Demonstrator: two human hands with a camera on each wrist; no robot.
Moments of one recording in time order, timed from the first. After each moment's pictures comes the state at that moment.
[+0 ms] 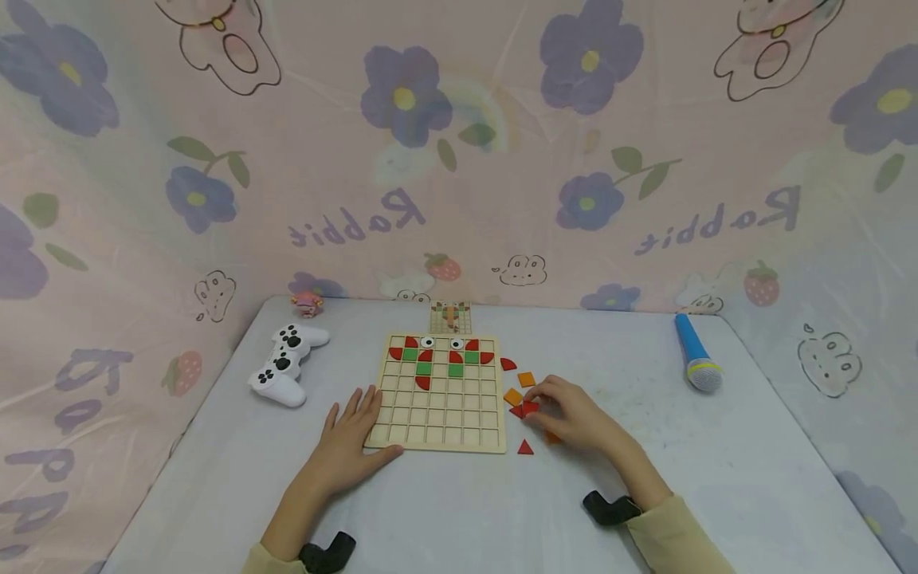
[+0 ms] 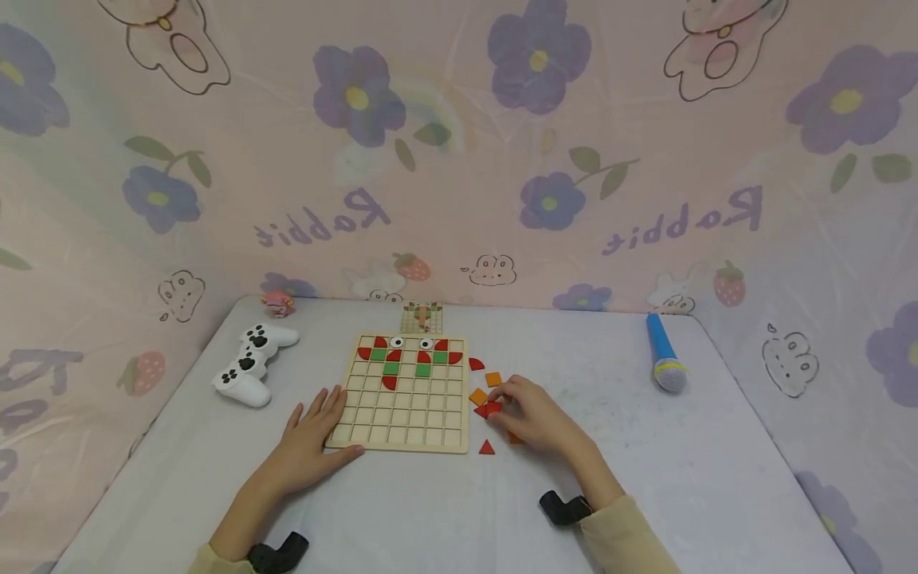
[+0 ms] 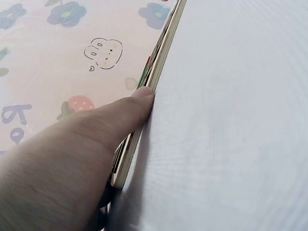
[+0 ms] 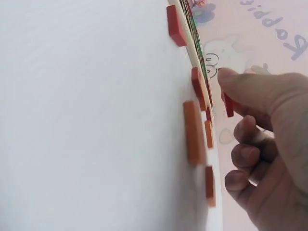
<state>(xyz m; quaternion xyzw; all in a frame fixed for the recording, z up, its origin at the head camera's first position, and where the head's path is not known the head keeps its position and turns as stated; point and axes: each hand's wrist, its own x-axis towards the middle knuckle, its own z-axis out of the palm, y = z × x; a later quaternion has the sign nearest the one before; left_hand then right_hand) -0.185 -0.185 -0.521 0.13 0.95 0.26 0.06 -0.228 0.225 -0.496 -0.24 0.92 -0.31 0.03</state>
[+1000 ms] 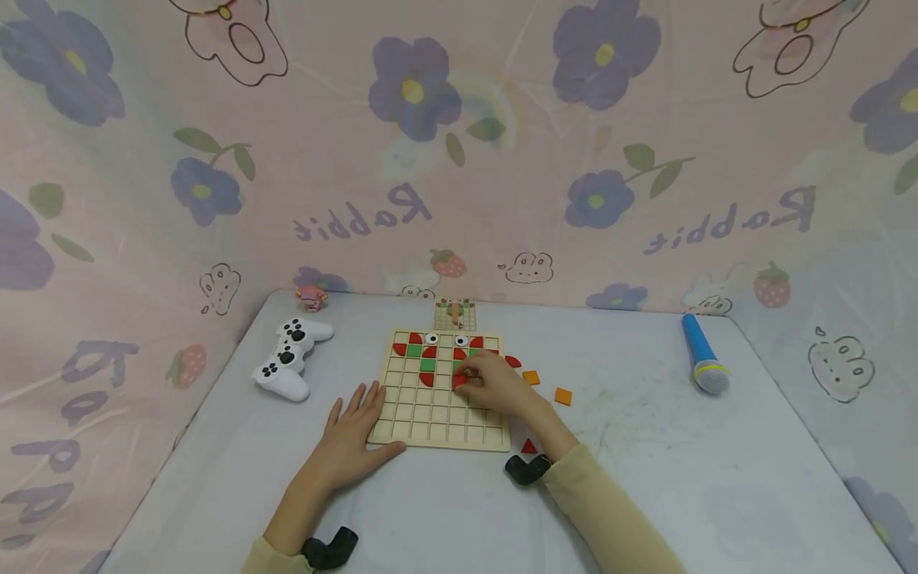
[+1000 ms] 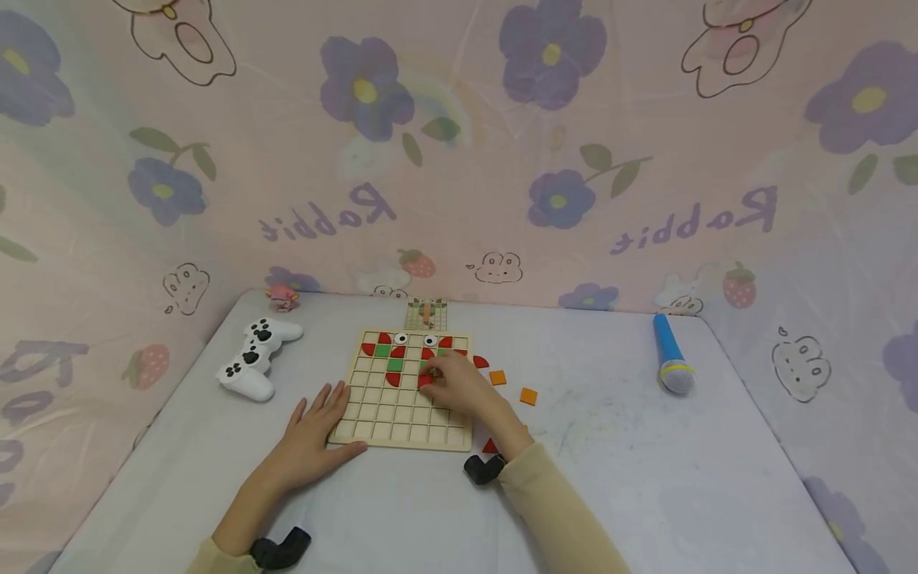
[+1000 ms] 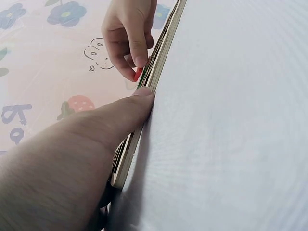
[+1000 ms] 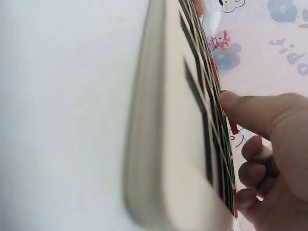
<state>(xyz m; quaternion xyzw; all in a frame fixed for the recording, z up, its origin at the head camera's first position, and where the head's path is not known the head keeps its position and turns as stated) -0.189 -0.187 -0.523 0.13 0.95 0.26 0.07 -0.285 0.107 -0.493 -0.25 0.91 -0.32 0.08</state>
